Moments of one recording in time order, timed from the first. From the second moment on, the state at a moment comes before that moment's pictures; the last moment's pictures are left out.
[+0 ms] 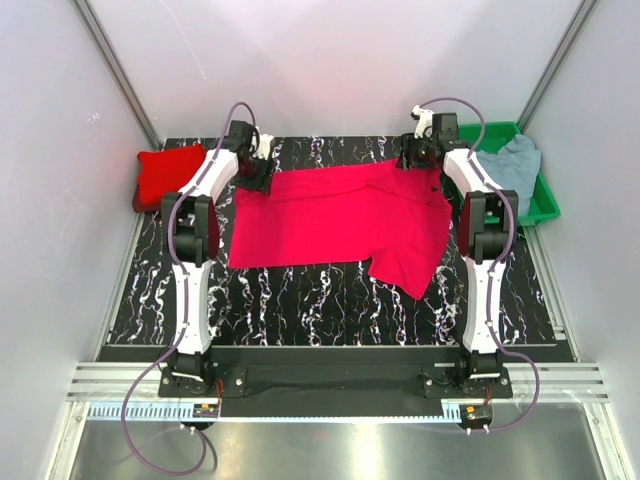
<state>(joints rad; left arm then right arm) -0.14 2.36 2.09 -0.80 0.17 0.15 0.06 2.38 2.05 -0.40 -0.31 -0.05</state>
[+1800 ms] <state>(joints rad) -0.14 2.36 2.05 -0.82 0.20 0.10 0.19 2.58 2.24 -0.48 -0.29 0.00</state>
